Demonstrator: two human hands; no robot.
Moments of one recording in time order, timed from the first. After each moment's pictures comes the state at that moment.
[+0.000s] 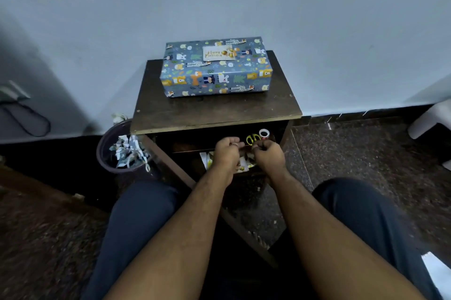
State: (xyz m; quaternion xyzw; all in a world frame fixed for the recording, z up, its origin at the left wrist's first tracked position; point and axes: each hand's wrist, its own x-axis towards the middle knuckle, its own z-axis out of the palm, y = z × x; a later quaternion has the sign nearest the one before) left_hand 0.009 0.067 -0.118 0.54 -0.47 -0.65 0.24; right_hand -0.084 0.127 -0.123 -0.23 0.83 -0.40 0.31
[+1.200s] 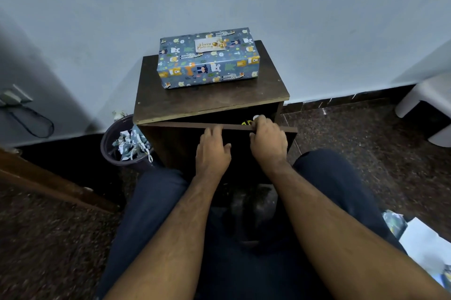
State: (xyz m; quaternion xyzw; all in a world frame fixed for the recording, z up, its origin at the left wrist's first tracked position) left_hand 0.081 0.117 -0.090 0.47 -0.84 -0.21 0.18; right_hand -0.053 0.179 -0.081 -0.42 0.88 -0.23 0.02
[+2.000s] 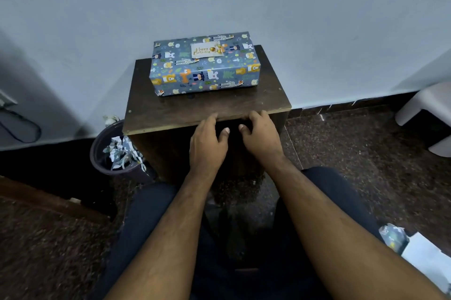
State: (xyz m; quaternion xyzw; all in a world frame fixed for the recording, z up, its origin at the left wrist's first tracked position) left_hand 0.053 0.077 -0.069 0.46 -0.79 -0.27 0.29; right_hand -0.081 0.132 -0.070 -0.44 0.82 -0.33 0.12
